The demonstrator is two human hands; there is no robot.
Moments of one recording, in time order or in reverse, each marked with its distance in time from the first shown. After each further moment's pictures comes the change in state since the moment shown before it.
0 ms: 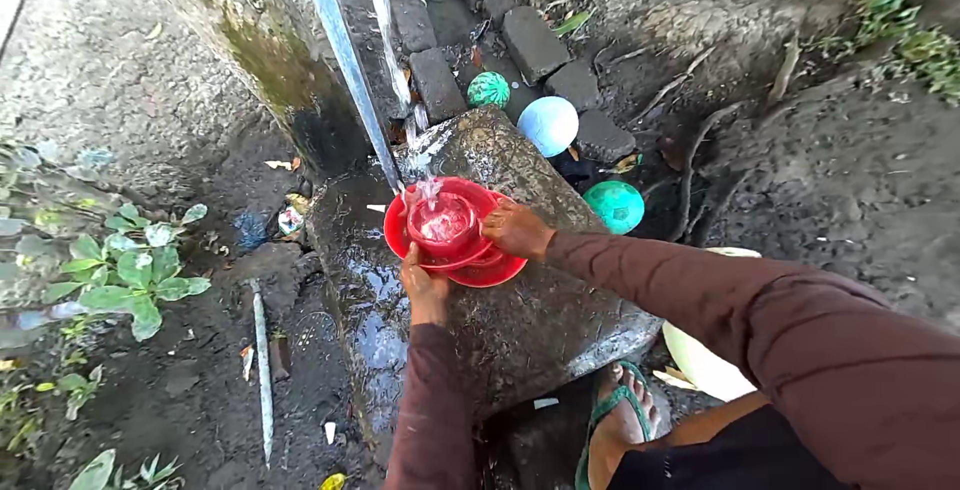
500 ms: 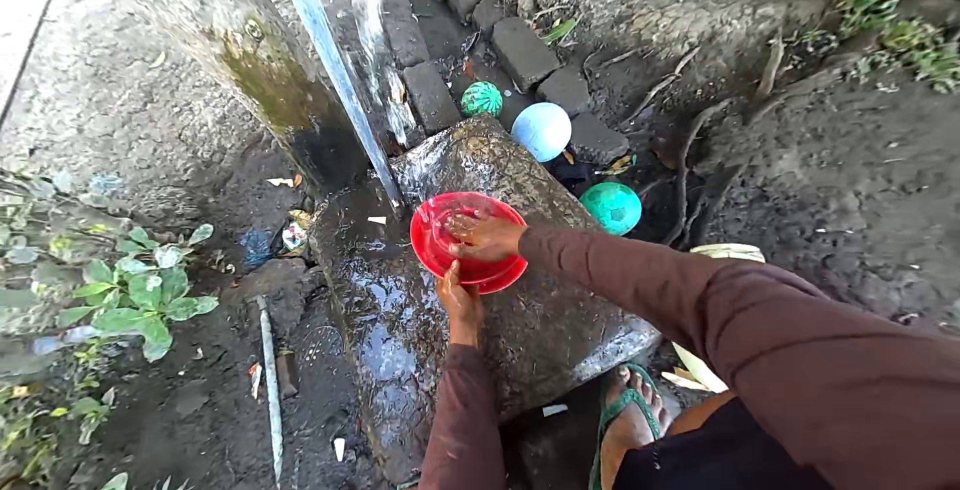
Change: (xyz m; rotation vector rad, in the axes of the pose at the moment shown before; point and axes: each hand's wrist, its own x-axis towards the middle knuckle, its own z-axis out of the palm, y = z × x) left_hand -0.030 -0.049 -0.003 0.181 -0.046 0.043; right_hand 0.041 -0.024 -0.018 0.353 -0.272 0.202
